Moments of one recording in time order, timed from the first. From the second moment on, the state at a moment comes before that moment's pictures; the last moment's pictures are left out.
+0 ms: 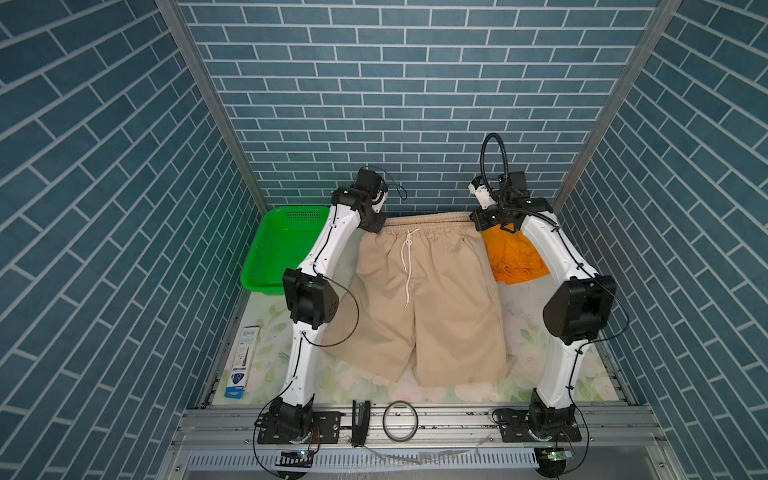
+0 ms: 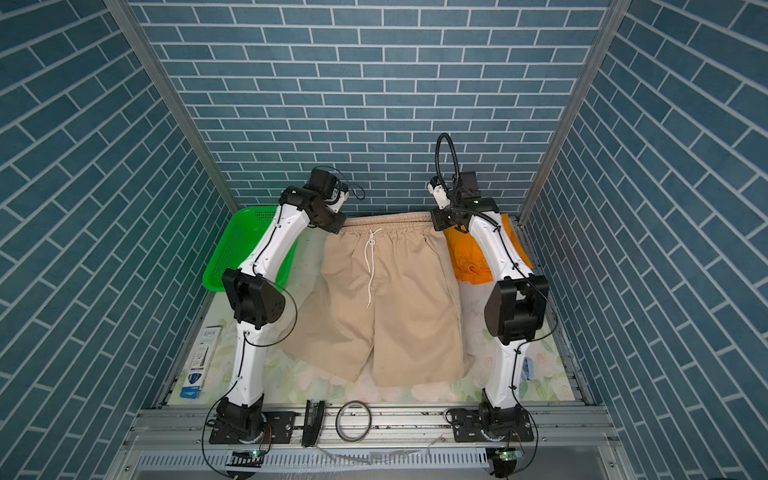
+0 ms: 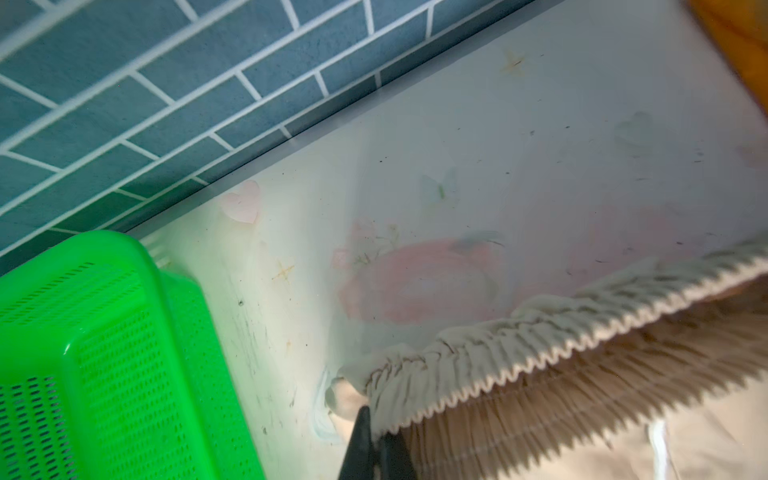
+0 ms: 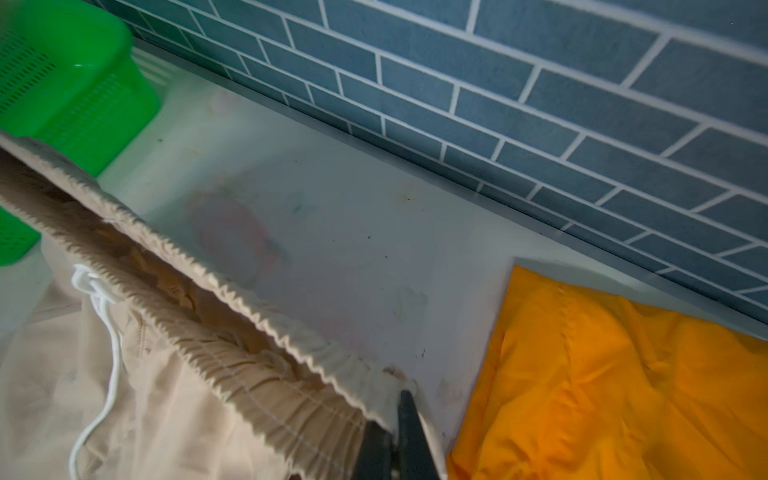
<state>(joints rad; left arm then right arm) -0.33 2.34 2.52 -1.17 -0.07 0.12 0.22 2.06 2.04 -0.76 -0.26 -0.25</state>
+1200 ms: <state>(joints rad) -0.26 2.18 2.46 -1.05 -0.02 0.11 0.22 2.01 2.10 -0.65 -0.21 0.05</state>
